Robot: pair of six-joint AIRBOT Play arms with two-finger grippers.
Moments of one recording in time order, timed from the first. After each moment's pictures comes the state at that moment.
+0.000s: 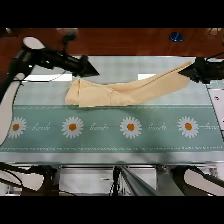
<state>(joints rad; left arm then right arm) -0.18 -1.69 1.58 0.58 -1.32 -1.27 -0.35 -1.26 1.25 -0.74 1.27 1.31</state>
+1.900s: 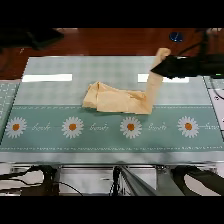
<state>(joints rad) 0.23 -1.43 1.62 0.20 -1.51 -1.13 0.10 -1.19 1.25 -0.79 1.09 1.41</state>
